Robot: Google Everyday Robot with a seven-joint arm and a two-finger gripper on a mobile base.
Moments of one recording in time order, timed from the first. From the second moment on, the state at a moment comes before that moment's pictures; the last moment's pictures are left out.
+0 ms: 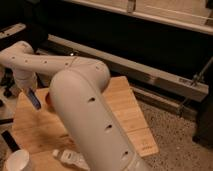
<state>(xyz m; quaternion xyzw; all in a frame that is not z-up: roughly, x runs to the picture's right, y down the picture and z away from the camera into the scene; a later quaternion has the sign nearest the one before) -0.405 -0.007 0.750 -0.33 -0.01 0.40 0.86</state>
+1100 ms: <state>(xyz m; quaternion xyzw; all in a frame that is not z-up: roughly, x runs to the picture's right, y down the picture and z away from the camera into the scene) -0.238 0.069 0.556 -0.29 -0.26 0.43 0.81</state>
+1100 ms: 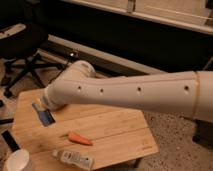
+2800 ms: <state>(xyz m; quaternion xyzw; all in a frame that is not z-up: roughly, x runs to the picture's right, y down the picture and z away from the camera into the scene) -0.220 0.100 0.540 -0.28 -0.27 0.43 0.82</state>
